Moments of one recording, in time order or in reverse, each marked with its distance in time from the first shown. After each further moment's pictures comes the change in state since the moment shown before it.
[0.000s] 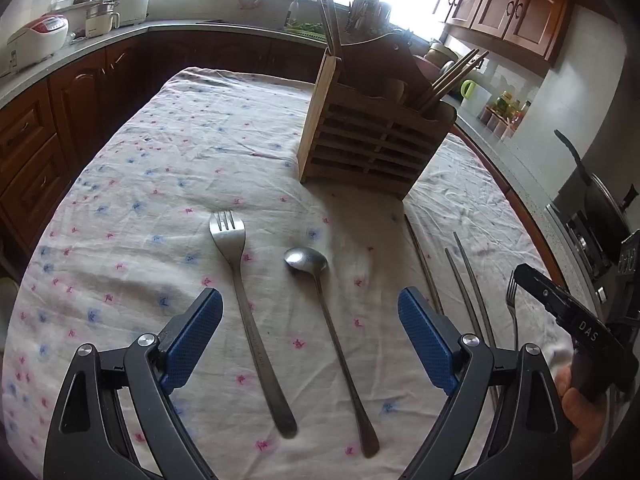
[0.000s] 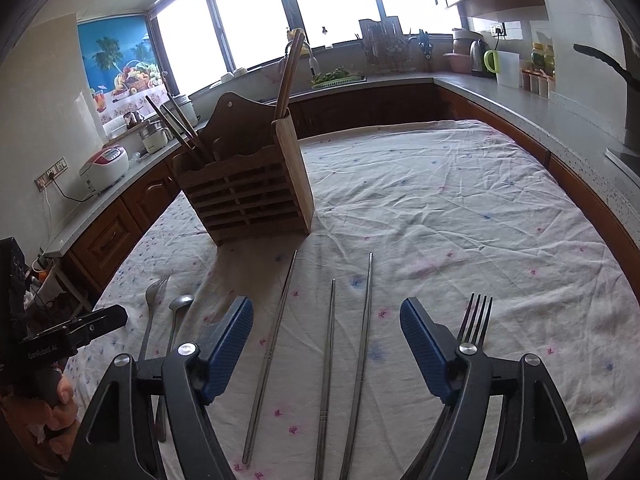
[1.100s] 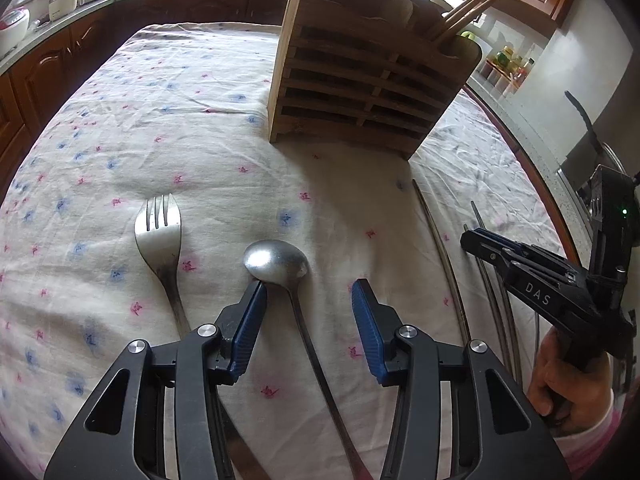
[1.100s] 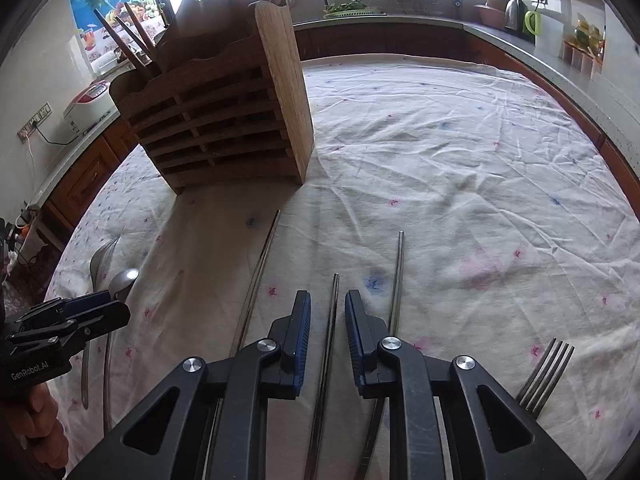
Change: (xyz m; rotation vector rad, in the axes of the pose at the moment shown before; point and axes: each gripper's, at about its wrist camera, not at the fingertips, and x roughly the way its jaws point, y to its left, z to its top) left arm 0.073 -0.015 0.014 0.060 0.177 -0.015; right arm 0.100 0.010 0.015 -0.121 0.248 -0.039
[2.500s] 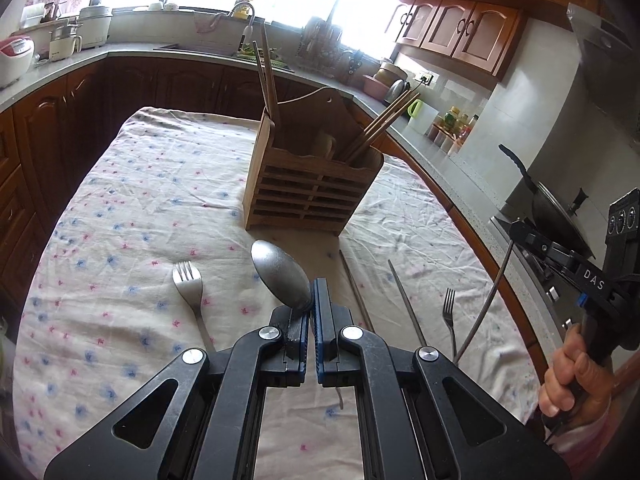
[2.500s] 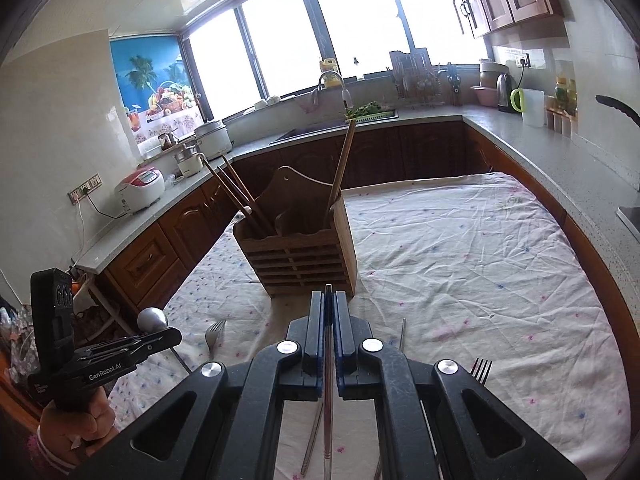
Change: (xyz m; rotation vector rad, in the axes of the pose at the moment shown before) left arm -0.122 -0.003 -0.005 0.013 -0.258 -0.146; right arm -0.175 0.010 0.003 0.058 -0.384 0.129
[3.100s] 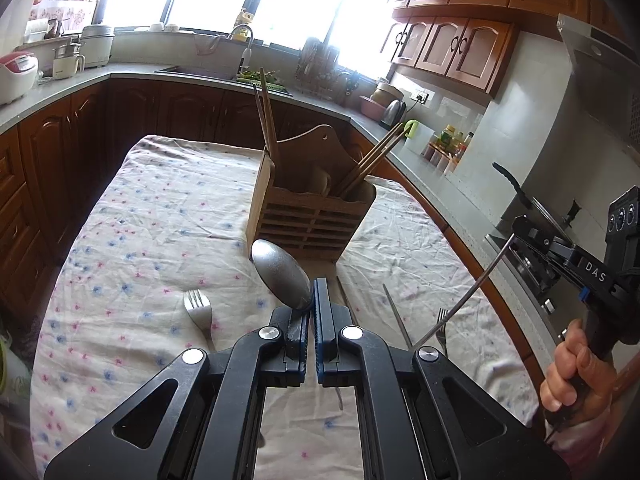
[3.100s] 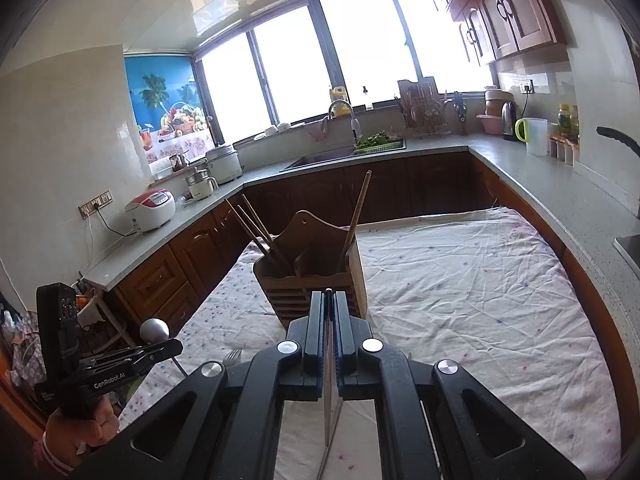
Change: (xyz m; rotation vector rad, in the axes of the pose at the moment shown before) left arm -0.025 -0.003 0.014 0.013 -0.076 0.002; right arm -0.019 0.011 0.021 -0.018 -0.082 0.023
